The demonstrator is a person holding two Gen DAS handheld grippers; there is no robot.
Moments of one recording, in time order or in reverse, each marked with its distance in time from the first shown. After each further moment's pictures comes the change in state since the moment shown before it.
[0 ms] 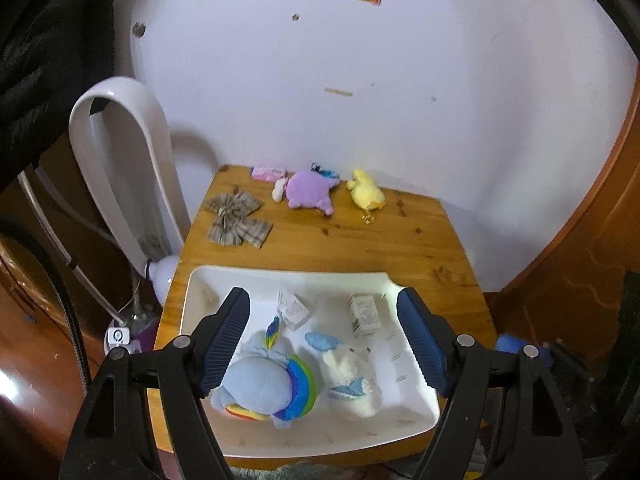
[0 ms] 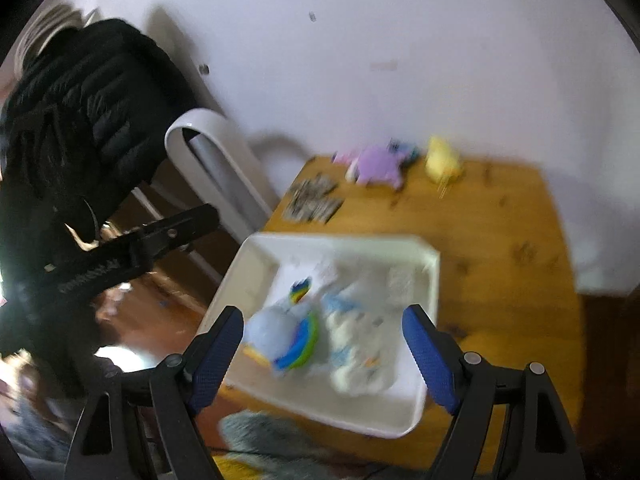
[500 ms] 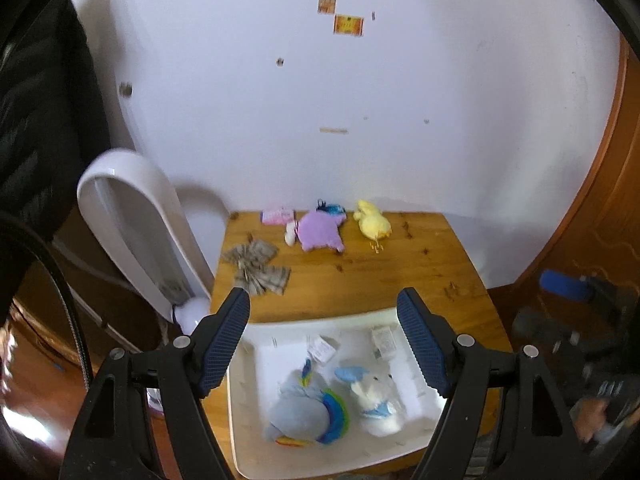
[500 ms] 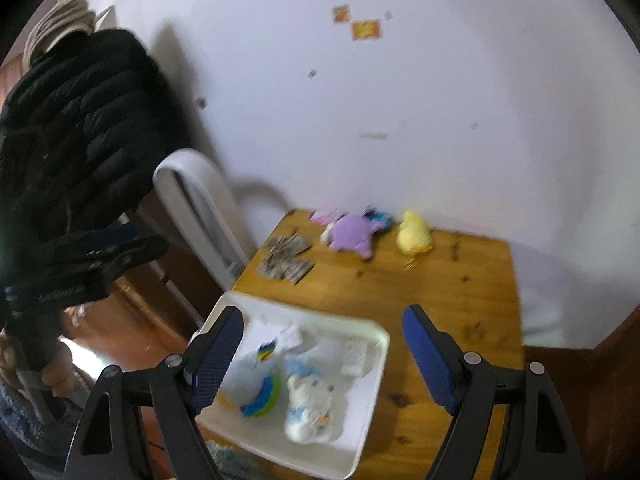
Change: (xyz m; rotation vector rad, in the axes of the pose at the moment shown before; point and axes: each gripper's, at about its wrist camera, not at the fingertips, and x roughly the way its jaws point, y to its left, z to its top) left arm -0.034 0.000 0.068 0.139 -0.032 0.045; right arm -0.043 -0.019 0.087 -0.041 -0.096 -0.106
